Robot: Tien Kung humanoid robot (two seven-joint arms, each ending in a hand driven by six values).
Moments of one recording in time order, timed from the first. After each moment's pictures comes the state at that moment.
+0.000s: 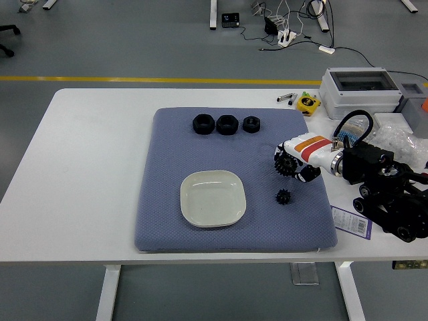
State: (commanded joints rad) left arm -0.14 0.00 -1.21 -0.18 0.79 0.20 0.09; right arm 1.02 -0.31 0.18 0.84 -1.74 -0.16 0.06
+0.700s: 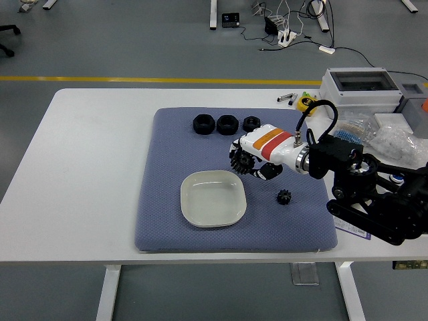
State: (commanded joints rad) left arm -0.14 0.00 -1.22 -0.18 0.80 0.20 0.10; right arm 1.08 -0.27 0.14 1.12 -1.78 -0.12 -0.02
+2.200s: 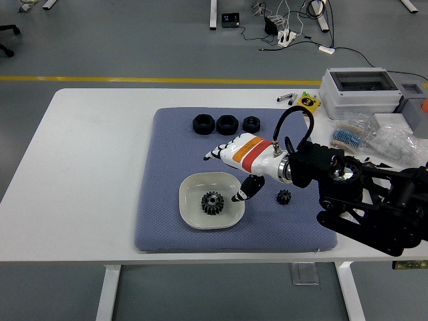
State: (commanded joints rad) left arm -0.14 0.00 -1.24 -0.18 0.82 0.20 0.09; right arm 1.05 -0.33 0.22 1.24 -1.86 0.00 -0.11
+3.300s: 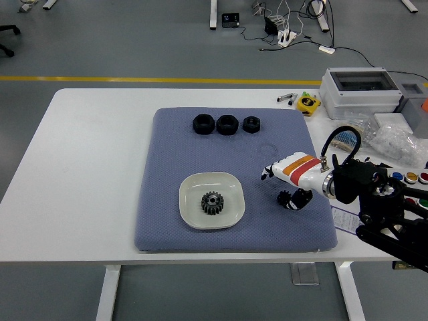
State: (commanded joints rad) left arm -0.13 0.00 -1.25 -0.18 0.83 0.20 0.09; right arm 0.95 -0.46 0.22 1.27 -1.83 0.01 -0.16
